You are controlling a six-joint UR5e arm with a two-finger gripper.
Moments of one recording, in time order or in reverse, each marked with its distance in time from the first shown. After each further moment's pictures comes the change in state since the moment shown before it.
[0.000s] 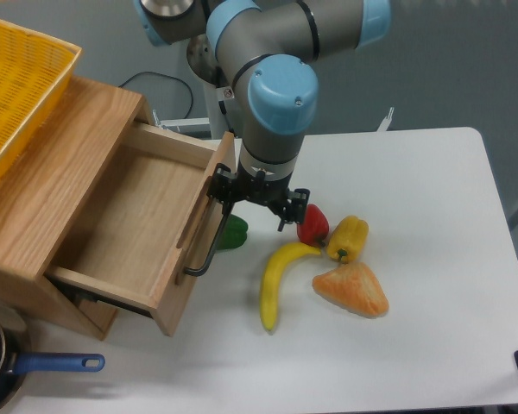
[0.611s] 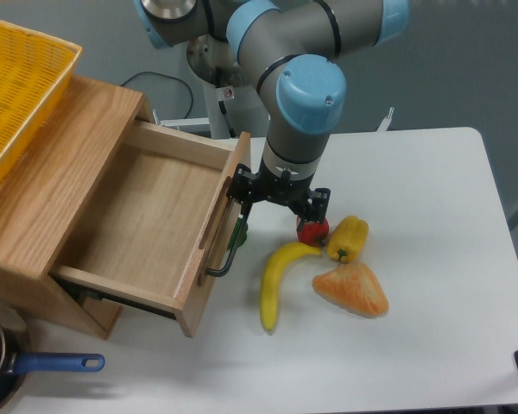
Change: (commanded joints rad) arm 0.026 0.000 0.011 -0.005 -0.012 0.009
